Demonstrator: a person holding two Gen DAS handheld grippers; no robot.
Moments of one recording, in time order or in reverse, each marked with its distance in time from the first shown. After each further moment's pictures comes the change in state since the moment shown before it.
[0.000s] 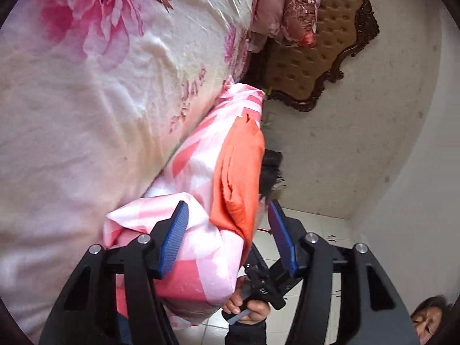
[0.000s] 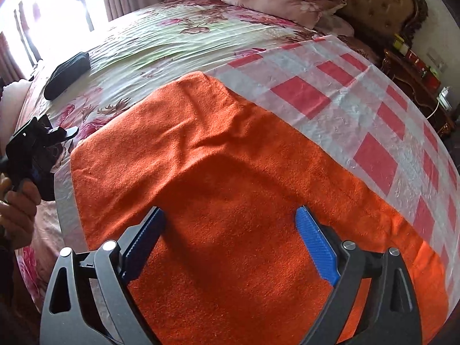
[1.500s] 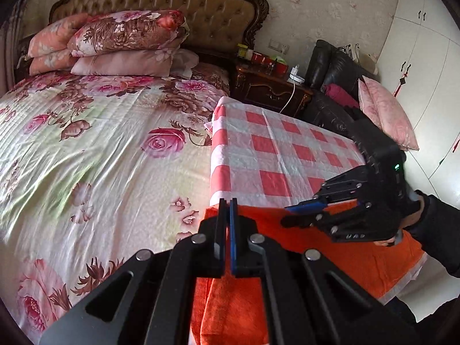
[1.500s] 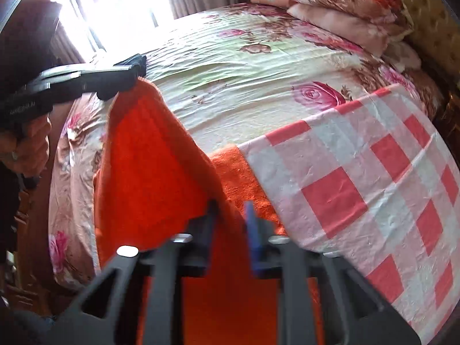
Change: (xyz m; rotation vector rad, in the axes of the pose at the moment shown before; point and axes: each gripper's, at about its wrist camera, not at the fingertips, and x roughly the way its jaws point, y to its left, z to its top) left arm 0.141 -0.255 -0.047 1.265 0.057 0.827; right arm 0.001 -0.028 0.099 -0.174 -0.035 0.313
